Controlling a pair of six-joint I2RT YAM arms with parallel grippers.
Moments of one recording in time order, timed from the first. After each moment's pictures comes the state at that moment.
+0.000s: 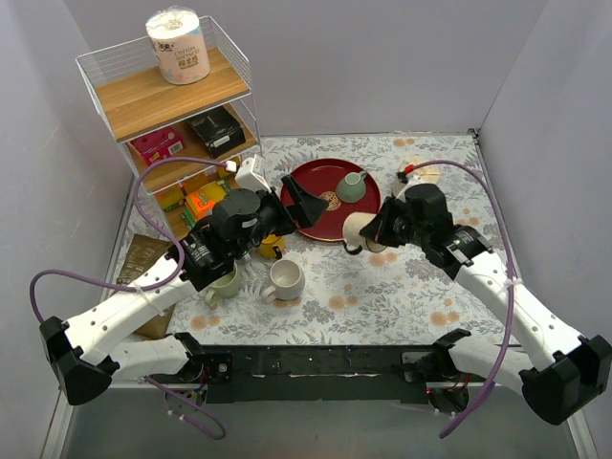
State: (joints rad) left arm -0.87 1.09 1.09 -0.19 -0.19 -0.87; right arm 0.52 1.02 0.96 -0.46 -0.14 0.70
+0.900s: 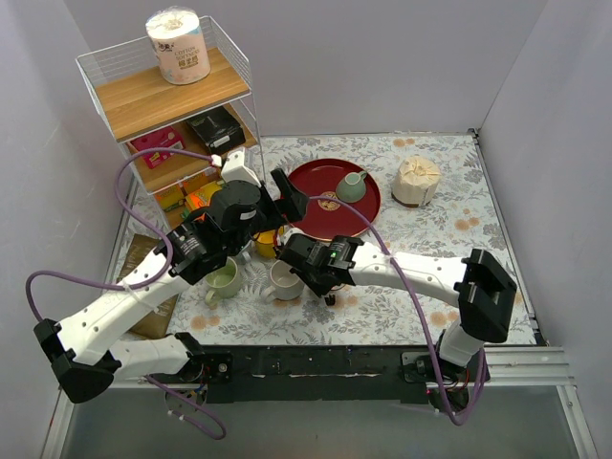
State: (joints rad) left arm -0.87 1.12 1.25 -0.50 -0.41 -0.82; right arm 1.18 1.62 1.26 -0.82 0.27 0.28
